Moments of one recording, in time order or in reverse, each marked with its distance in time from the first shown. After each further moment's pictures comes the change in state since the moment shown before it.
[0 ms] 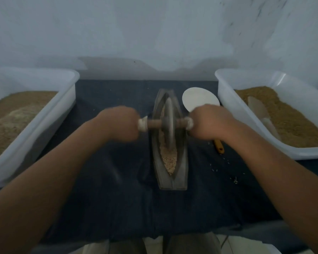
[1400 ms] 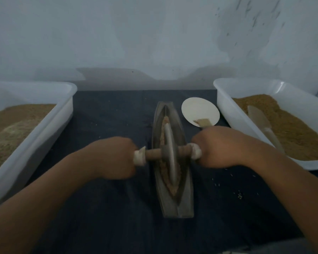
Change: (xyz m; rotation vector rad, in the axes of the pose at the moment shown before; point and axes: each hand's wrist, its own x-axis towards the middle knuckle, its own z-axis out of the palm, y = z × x) left_hand -0.033 -0.005 0.022 -0.118 -0.149 0.025; right_hand -0.035 0.003 -0.009 0.003 -0.216 -0.156
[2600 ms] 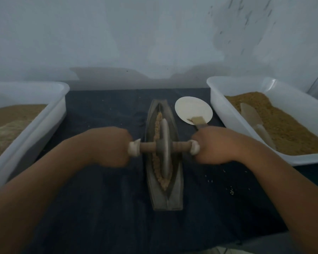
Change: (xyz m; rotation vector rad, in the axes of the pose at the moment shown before) left_hand 0.018 0.004 -0.021 0.173 -0.045 0.029; right_hand 0.008 0.024 0.021 0.138 0.007 0.022
